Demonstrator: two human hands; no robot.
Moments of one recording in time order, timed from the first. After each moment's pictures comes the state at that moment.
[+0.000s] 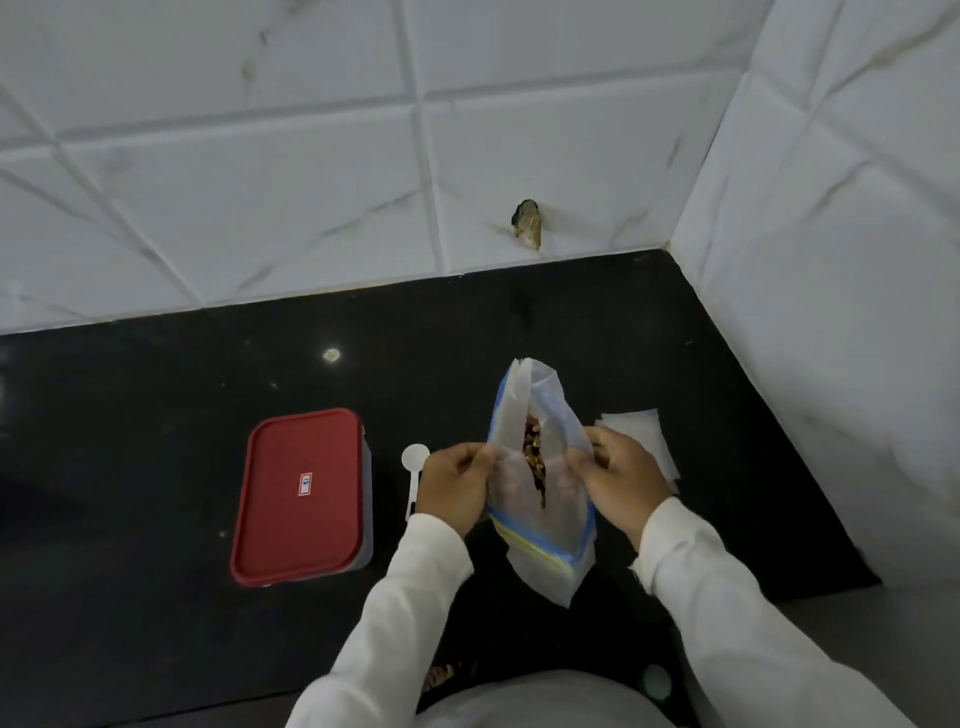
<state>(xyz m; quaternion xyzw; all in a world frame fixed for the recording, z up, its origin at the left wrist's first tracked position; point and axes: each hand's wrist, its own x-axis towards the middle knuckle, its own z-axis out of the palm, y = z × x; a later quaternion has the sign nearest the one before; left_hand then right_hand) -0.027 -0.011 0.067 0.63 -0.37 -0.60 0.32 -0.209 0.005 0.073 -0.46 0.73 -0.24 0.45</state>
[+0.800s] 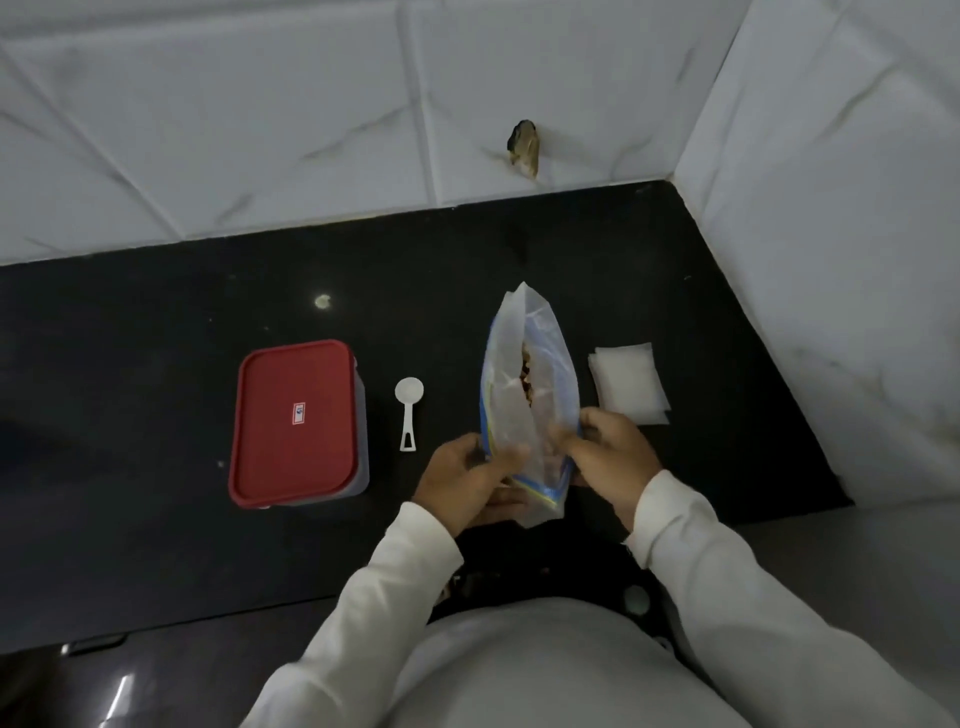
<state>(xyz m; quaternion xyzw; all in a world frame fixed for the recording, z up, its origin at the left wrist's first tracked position) -0.026 0.048 0.084 0.59 -0.30 -0.72 0.23 -0.194 0.048 0.073 -0.36 0.71 -0.27 0.55</state>
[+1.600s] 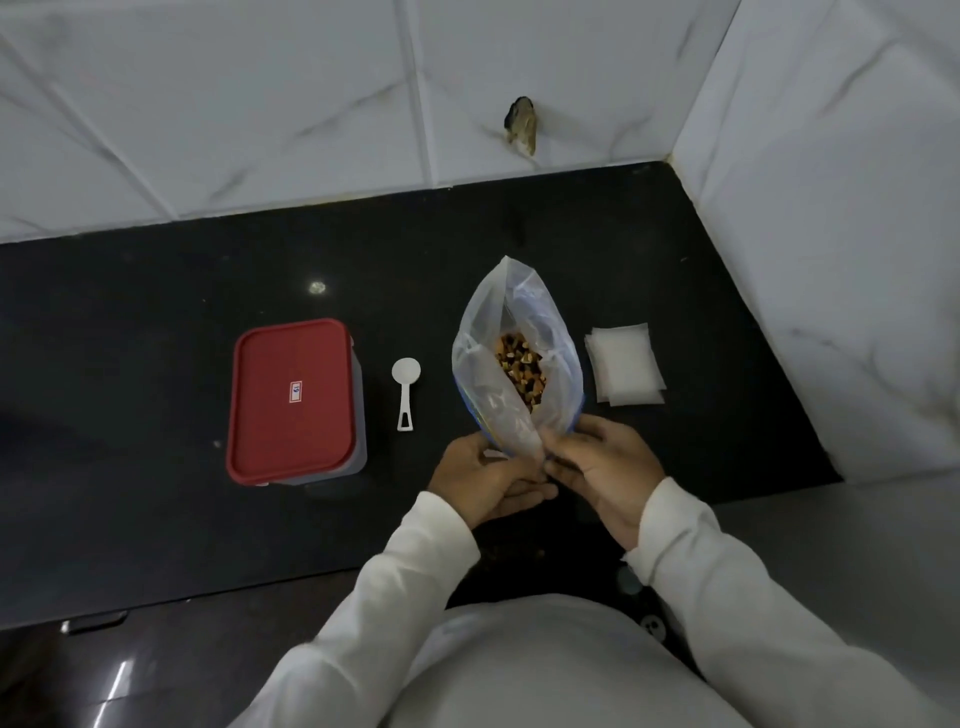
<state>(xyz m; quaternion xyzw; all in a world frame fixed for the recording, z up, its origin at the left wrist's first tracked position) -0.035 0.065 0.090 0.55 -0.25 -0.77 0.22 -0.180 0.079 0.085 -0.15 0.65 -0.38 0.64</state>
